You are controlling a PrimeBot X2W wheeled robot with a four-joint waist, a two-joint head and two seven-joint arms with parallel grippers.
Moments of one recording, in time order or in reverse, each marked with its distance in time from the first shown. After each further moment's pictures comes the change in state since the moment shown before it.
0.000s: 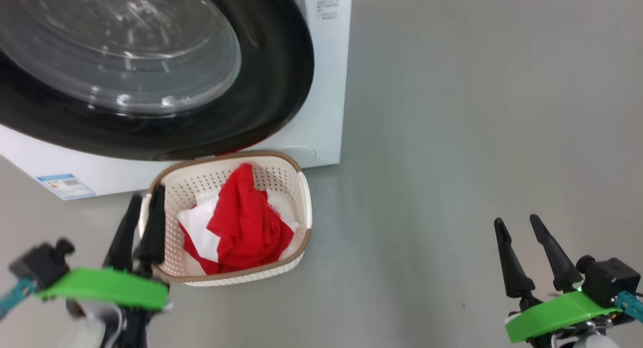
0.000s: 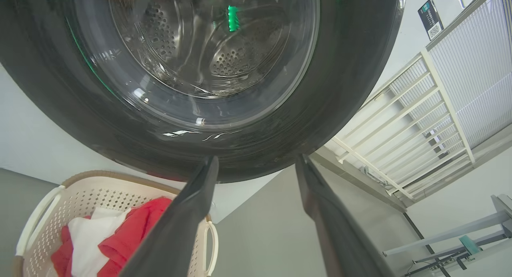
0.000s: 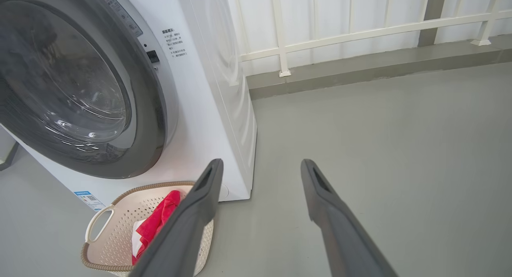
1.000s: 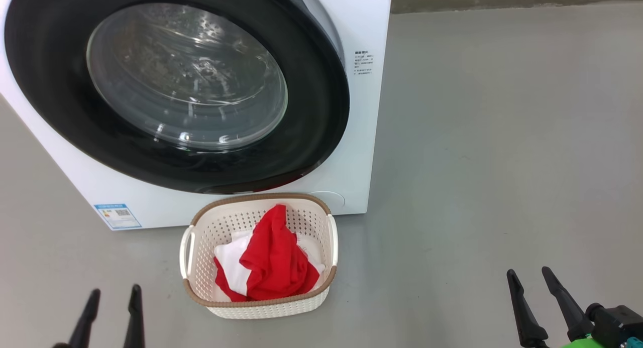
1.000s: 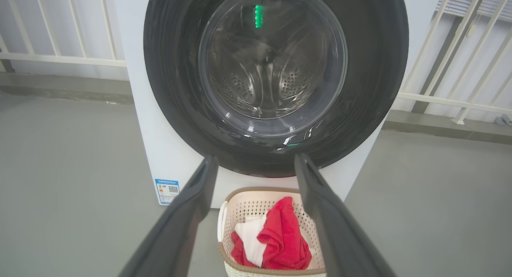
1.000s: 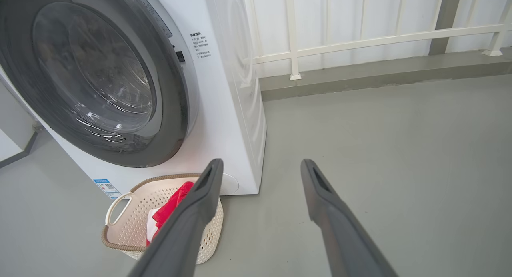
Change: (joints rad) left arm 0.413 -0.131 0.342 -0.176 0.732 -0.001 0.001; right arm 0.159 -0.020 -0.020 -0.002 0.000 0.000 0.000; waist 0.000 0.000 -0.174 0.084
